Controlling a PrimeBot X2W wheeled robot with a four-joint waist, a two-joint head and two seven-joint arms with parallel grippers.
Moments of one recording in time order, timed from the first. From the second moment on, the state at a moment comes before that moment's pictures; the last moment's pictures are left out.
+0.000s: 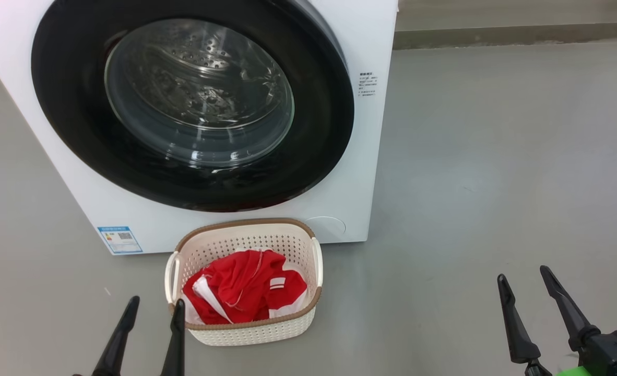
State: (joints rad) left arm 0.10 0.04 0.00 0.02 -0.15 -0.11 -0.26; right arm 0.16 -0.04 -0.08 0.02 0.13 0.13 -0.26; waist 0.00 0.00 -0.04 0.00
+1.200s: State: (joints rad) left arm 0.13 0.04 0.00 0.12 -0.30 -0.11 -0.22; right arm 0.16 -0.02 -0.08 0.11 0.29 0.13 -0.22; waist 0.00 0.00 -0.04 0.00
